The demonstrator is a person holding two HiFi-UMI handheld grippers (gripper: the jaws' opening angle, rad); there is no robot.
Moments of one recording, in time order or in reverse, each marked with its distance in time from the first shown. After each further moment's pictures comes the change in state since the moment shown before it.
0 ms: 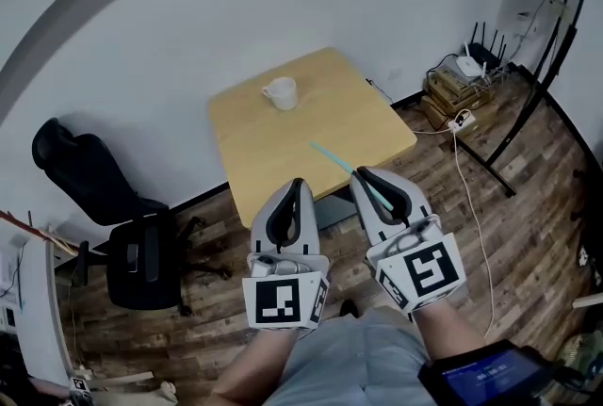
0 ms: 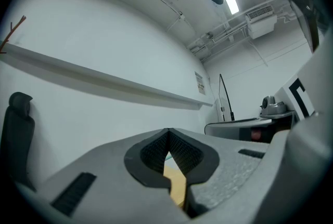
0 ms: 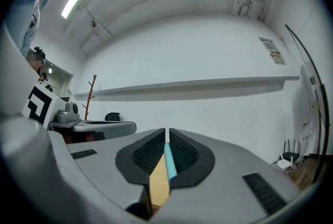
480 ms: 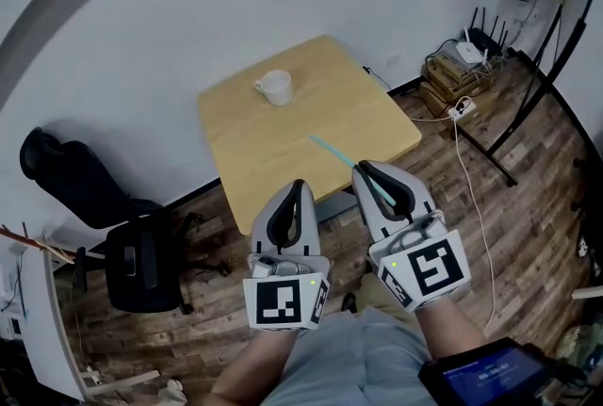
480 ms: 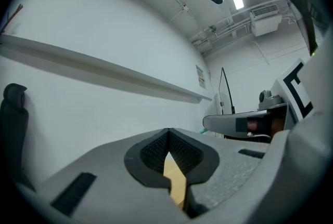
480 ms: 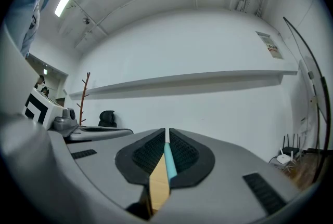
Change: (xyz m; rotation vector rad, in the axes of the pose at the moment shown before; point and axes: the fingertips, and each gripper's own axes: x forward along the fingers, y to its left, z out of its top) left arm 0.042 0.019 -0.035 -0.019 0.072 -0.027; right arm 0.042 -0.028 -0.019 0.030 0.030 -0.027
